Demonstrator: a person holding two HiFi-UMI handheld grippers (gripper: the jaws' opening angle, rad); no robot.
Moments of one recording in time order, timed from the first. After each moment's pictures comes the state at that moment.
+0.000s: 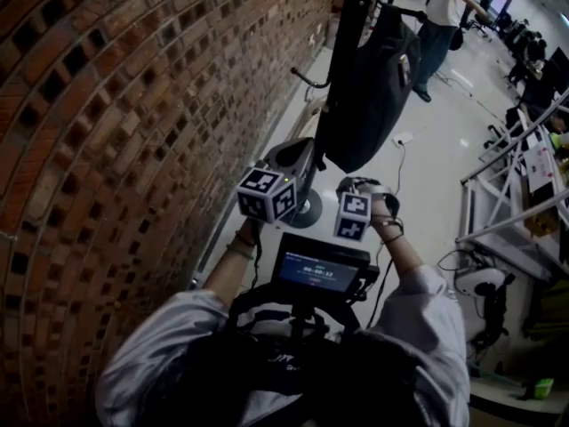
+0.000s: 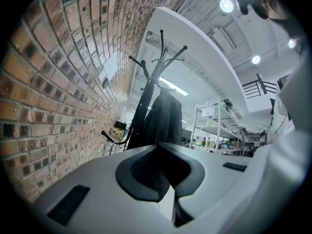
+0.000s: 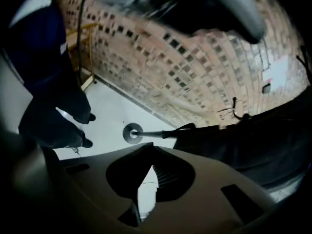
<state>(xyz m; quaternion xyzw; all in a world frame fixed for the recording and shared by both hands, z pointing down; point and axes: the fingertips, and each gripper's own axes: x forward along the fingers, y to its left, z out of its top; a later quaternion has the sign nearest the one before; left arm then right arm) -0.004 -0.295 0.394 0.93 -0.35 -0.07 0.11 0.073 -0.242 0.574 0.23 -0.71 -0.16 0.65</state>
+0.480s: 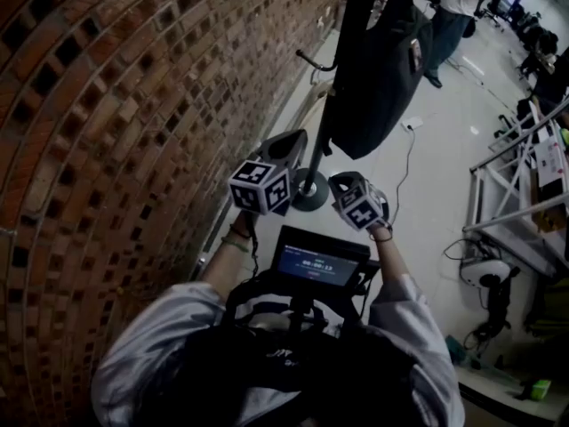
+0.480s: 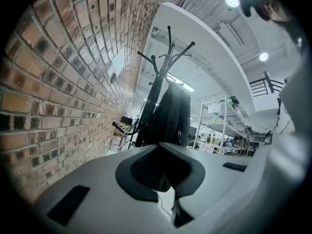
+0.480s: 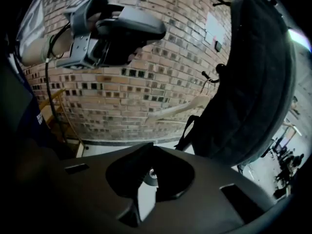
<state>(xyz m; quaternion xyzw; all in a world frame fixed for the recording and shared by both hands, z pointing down) -0.023 -0.298 0.425 0.91 -0.38 -0.05 0.14 0.058 -0.254 0.592 0.39 -0.82 0.03 0.42</state>
